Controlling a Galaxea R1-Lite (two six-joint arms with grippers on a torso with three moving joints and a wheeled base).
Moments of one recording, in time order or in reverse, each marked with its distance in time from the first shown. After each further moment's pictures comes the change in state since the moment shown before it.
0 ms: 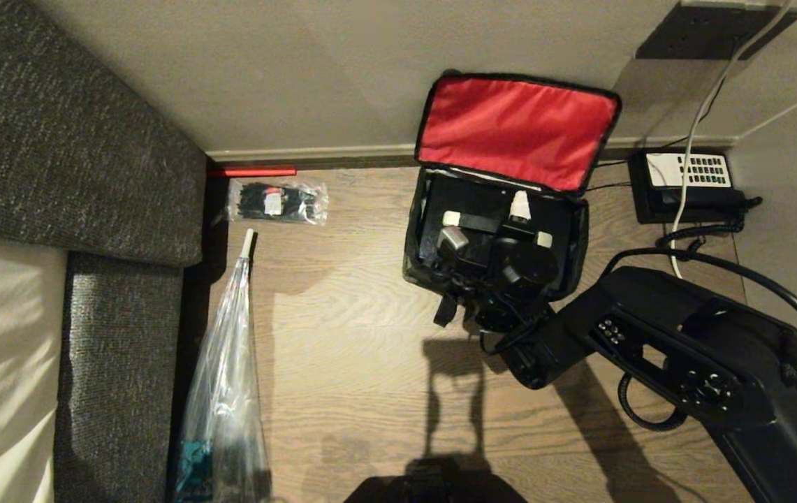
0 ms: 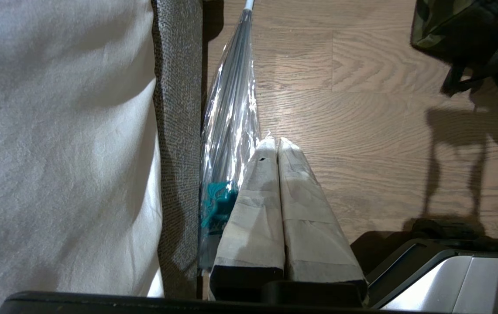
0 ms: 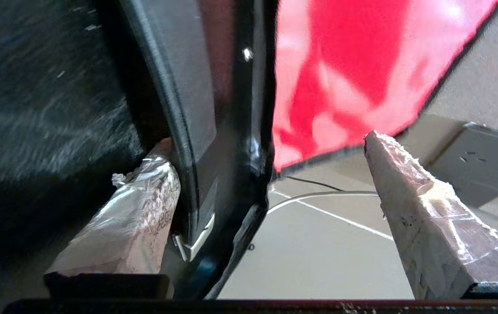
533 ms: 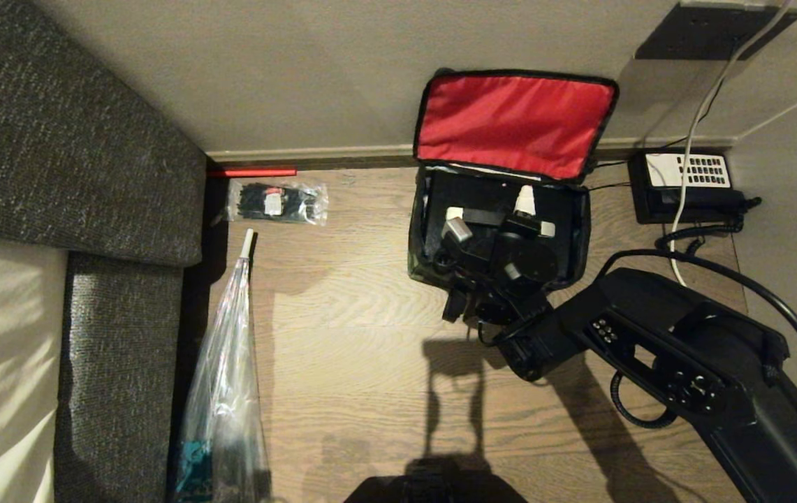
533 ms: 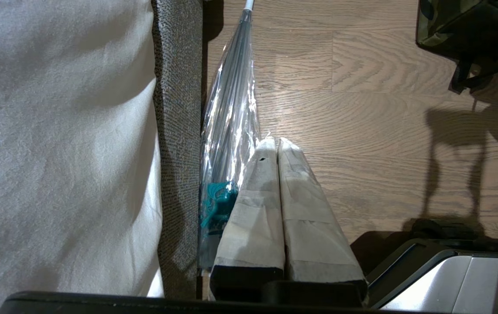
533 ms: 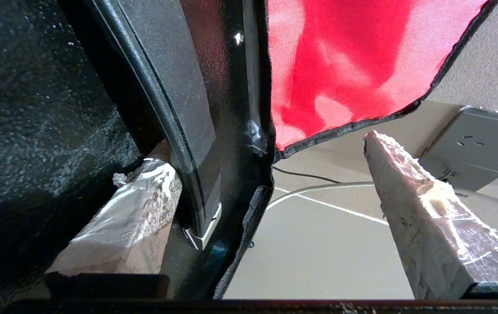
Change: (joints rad) left arm 0.000 0.000 0.000 0.000 0.000 0.001; right arm -0.014 0.052 -0.075 -0.010 -0.007 0.009
